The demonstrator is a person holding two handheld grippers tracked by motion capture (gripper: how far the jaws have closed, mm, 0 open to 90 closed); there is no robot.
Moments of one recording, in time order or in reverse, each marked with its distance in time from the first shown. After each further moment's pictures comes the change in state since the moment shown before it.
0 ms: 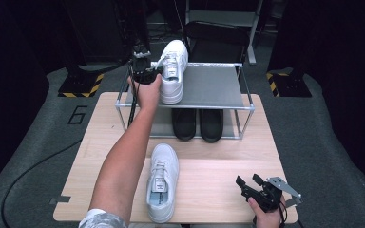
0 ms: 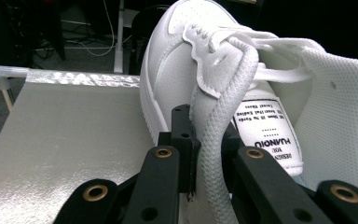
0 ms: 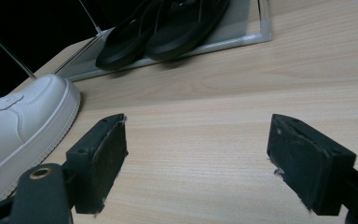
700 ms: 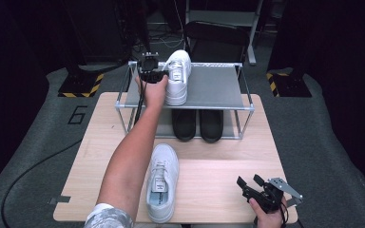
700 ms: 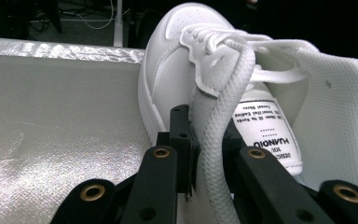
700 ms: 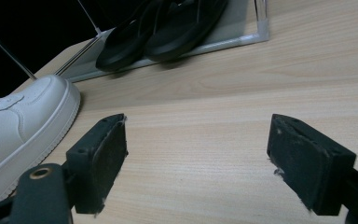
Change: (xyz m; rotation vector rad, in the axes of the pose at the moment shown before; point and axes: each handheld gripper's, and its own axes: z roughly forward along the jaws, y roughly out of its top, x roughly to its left) left arm -0.008 -0.005 0.027 0.112 0.025 0.006; right arm -0.002 -0.001 -0.003 0.001 -0.003 0.005
